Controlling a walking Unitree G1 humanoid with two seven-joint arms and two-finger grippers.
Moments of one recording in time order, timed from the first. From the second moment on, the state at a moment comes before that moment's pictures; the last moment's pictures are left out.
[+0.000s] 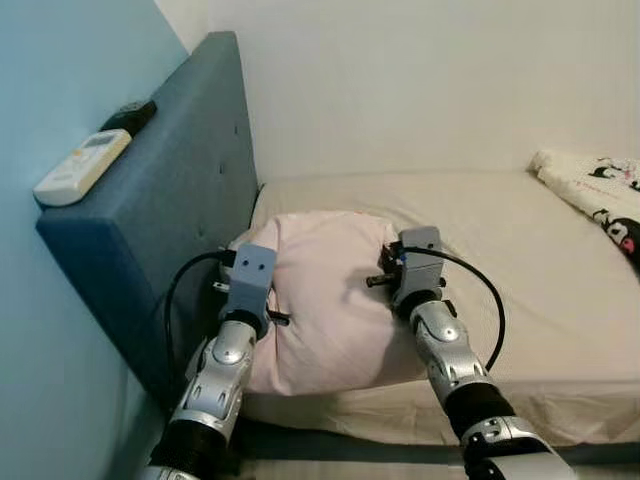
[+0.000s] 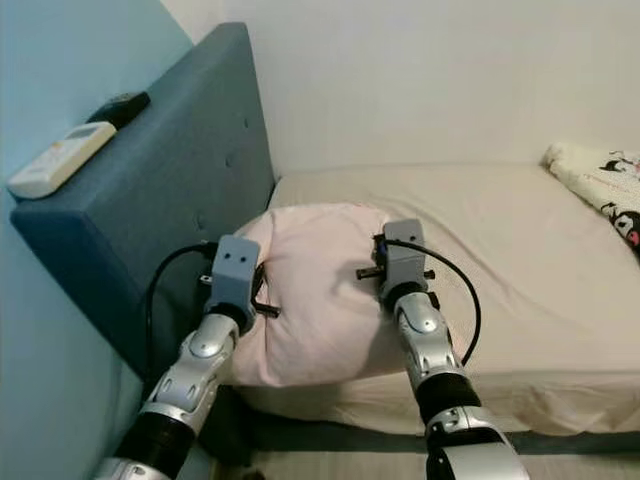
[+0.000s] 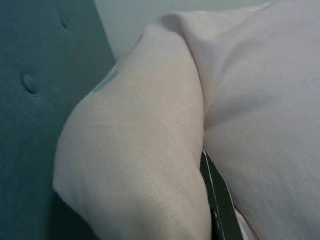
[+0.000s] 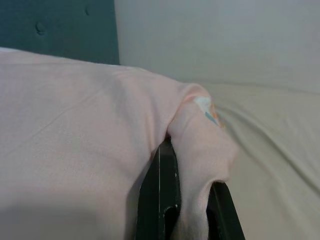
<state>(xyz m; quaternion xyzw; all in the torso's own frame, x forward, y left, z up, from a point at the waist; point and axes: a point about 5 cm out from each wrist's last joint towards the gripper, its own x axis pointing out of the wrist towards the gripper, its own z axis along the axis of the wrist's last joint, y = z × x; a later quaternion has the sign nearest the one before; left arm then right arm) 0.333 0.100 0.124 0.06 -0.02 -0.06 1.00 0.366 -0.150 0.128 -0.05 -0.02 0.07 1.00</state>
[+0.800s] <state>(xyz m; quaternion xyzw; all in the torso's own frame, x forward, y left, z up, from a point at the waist) 0.342 0.095 0.147 0.10 -0.05 -0.12 0.99 0.378 -0.159 0.149 -0.05 -0.05 0.04 1.00</state>
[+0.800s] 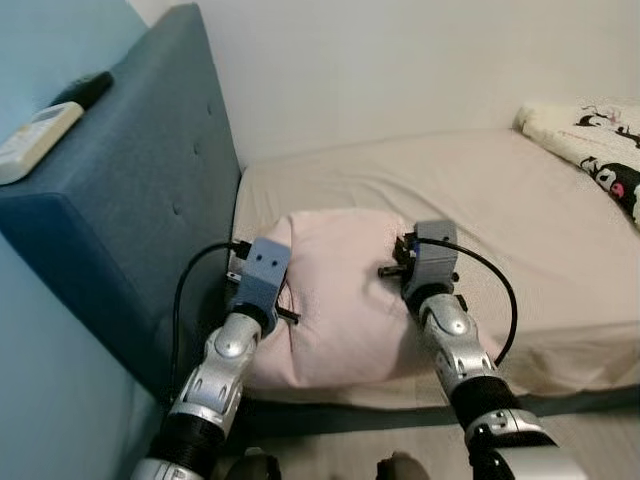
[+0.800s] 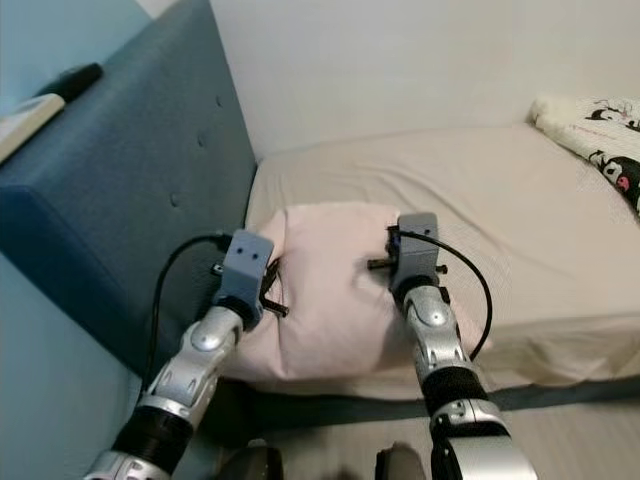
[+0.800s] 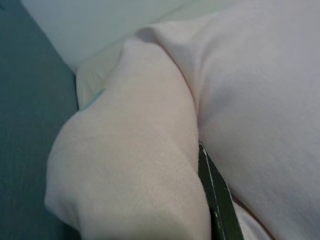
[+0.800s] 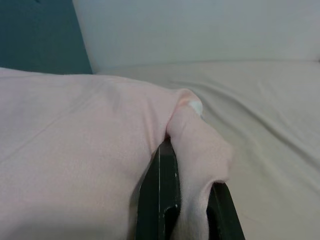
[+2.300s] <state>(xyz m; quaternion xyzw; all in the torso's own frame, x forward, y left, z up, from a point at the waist) 0.408 0.133 0.312 0.27 -0.26 0.06 0.93 0.419 -0.116 0.313 -0.07 -0.22 0.08 0.97</state>
